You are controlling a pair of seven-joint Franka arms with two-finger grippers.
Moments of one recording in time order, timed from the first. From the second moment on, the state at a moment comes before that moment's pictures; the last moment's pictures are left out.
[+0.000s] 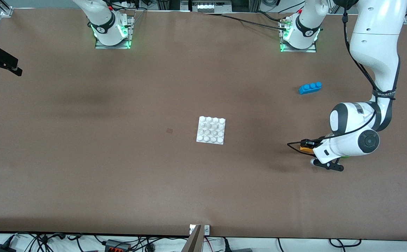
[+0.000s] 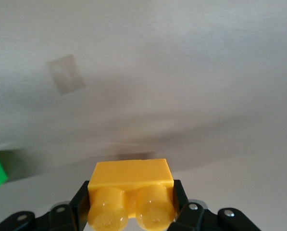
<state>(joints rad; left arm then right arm) -0.07 0.65 0.05 -1.67 -0.18 2.12 0.26 -0.05 -0.07 -0.04 -1.63 -0.01 1.55 -0.13</state>
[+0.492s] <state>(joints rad) -0.10 0.60 0.03 -1.67 -0.32 1.98 0.28 -0.05 -0.07 -0.04 -1.63 -0.01 1.55 -0.13</state>
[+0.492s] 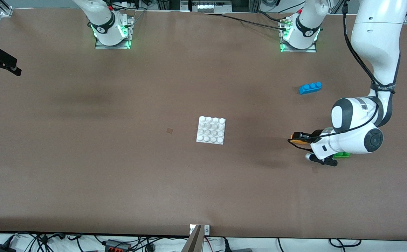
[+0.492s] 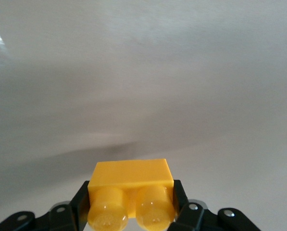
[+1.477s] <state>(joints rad) -0.20 0.54 -0.22 -1.67 -0.33 2.10 -0.22 -0.05 -0.07 -0.06 -1.63 -0.01 1.55 -0.13</state>
